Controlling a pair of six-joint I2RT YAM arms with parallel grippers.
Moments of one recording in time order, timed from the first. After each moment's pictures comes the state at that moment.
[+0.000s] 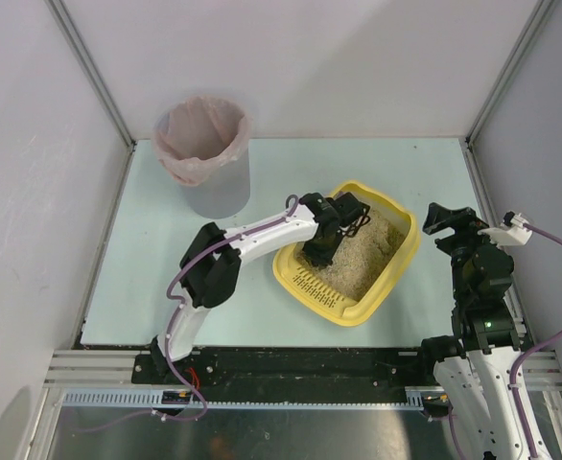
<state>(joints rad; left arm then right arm) -0.96 2.17 1.88 -1.08 -0.11 -0.43 0.12 0.45 0.64 -0.20 0.29 0.62</state>
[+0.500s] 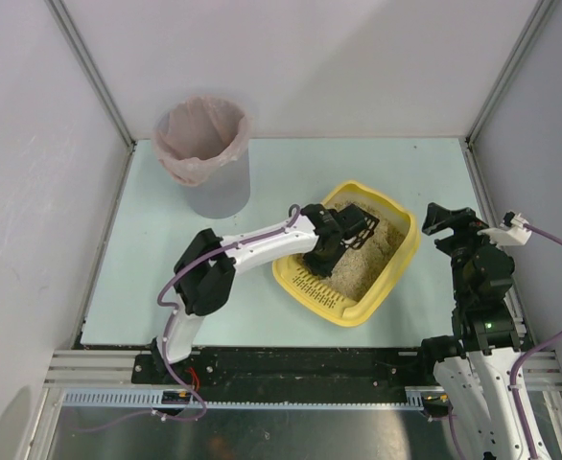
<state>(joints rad) -1.02 2.09 1.79 -1.06 -0.10 -0.36 0.12 0.44 0.64 -0.20 0.27 0.62</state>
